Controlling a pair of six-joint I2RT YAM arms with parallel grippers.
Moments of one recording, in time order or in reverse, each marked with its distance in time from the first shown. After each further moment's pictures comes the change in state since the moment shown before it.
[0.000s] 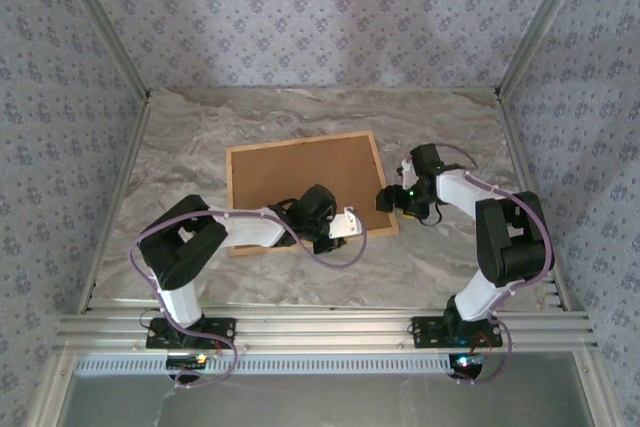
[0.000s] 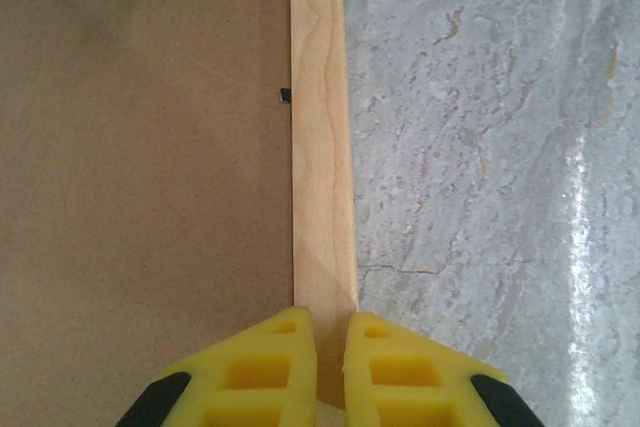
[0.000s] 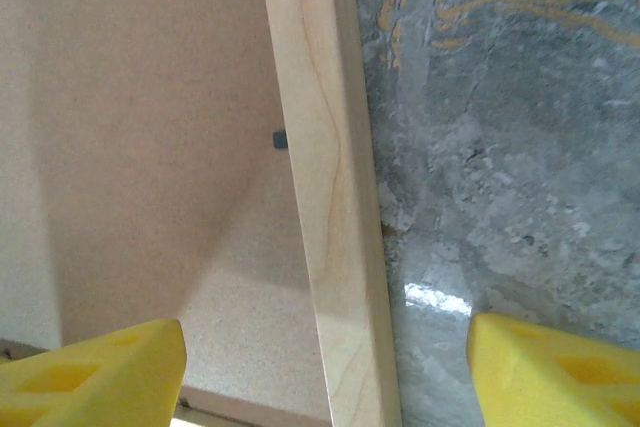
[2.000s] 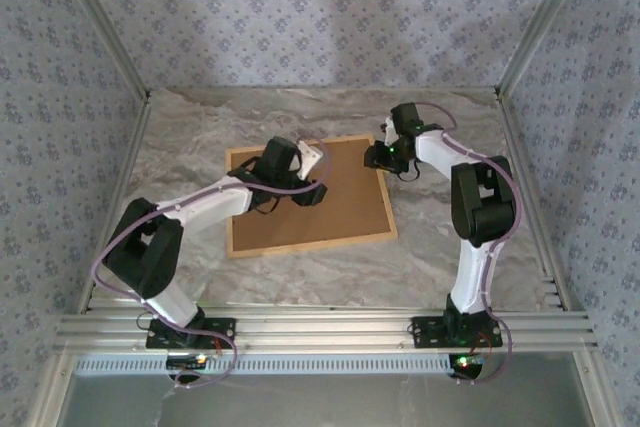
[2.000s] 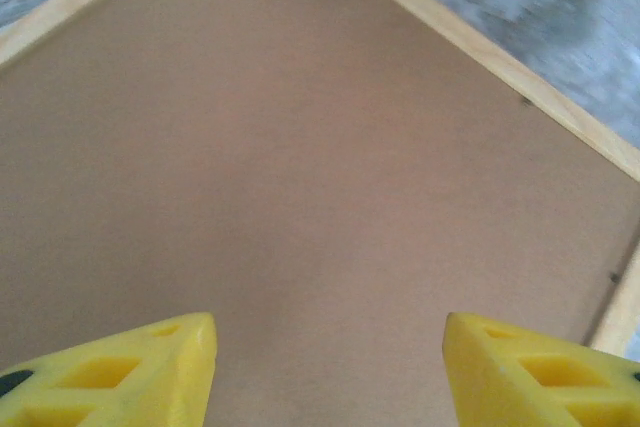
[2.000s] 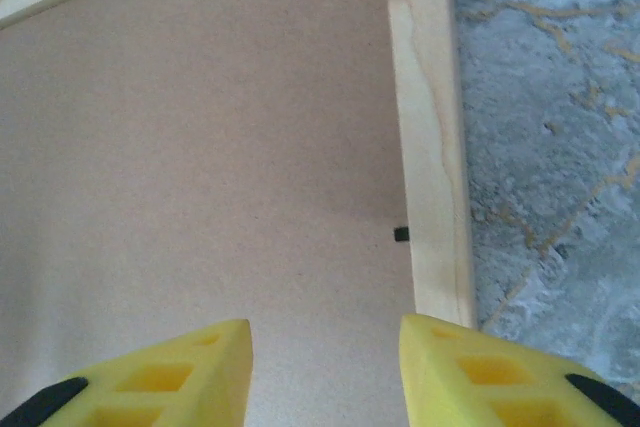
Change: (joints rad) left arm 0.250 -0.157 0.150 -0.225 -0.050 -0.470; right arm 0.036 0.324 0.485 -0.010 0.042 0.084
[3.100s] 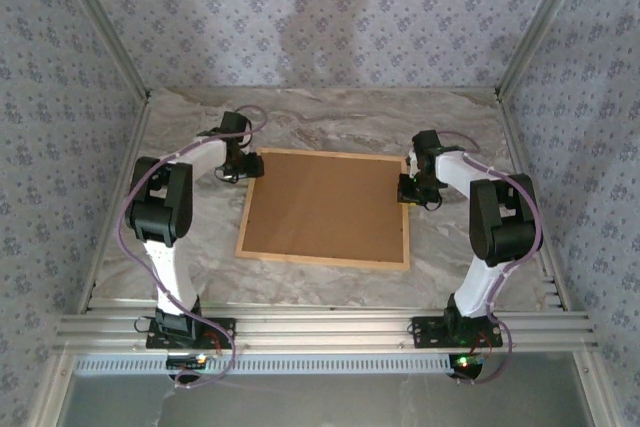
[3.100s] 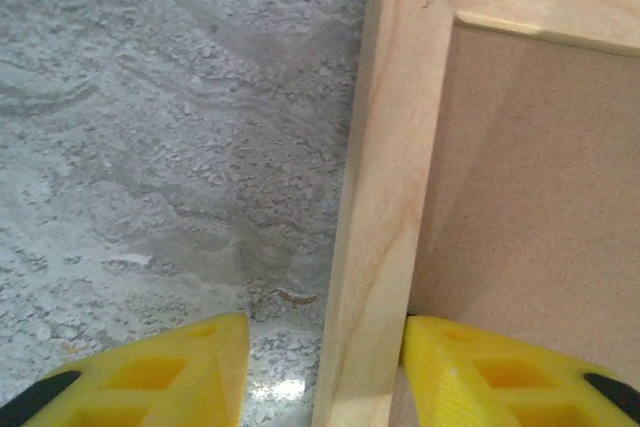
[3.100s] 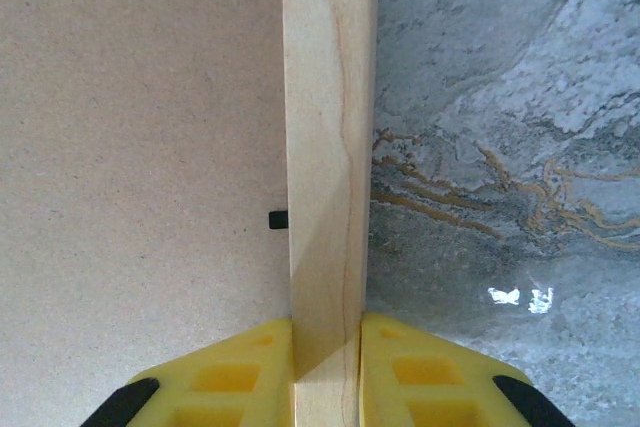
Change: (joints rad) left arm 0.432 0.362 0.304 -0.359 -0.130 -0.315; right arm -0.076 -0.180 -0.292 -0.131 0.160 -0.105
